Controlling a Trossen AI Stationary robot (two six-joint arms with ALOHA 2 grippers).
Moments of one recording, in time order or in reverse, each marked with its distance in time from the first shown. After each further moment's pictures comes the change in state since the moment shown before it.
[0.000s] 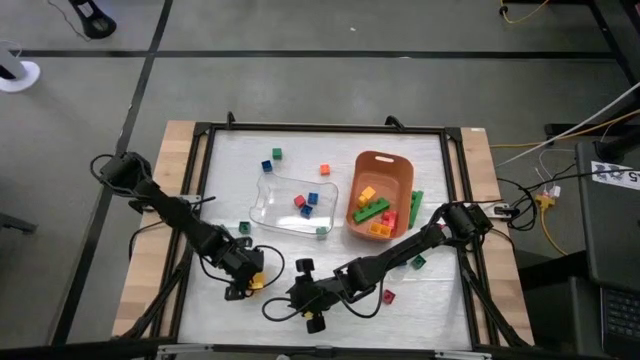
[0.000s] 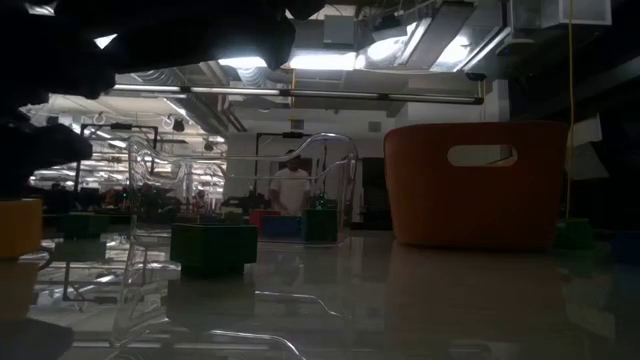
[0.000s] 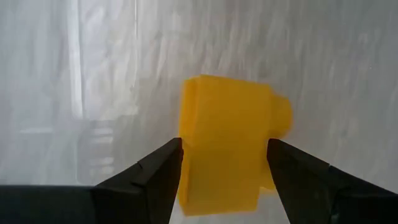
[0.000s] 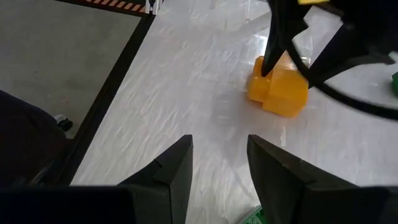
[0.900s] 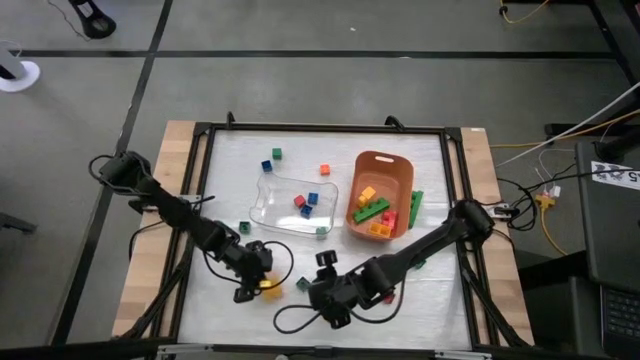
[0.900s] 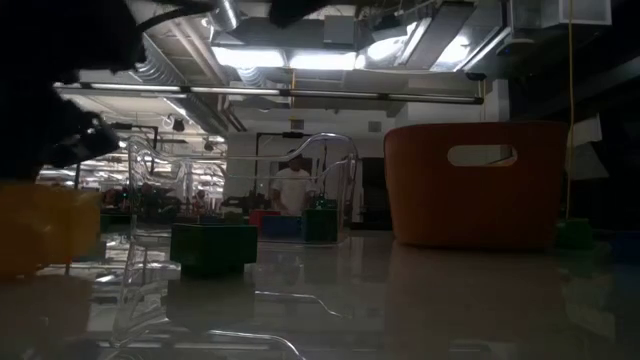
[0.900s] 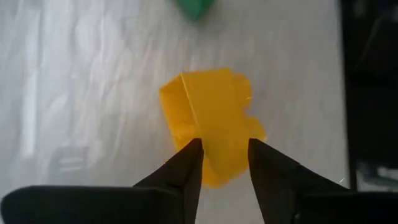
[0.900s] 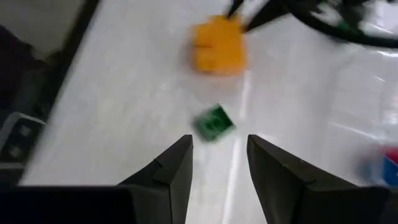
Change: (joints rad) left arm 0.058 -0.013 -0.005 0.228 0.048 0.001; right arm 0.047 -0.110 0.139 -0.566 0.100 0.004
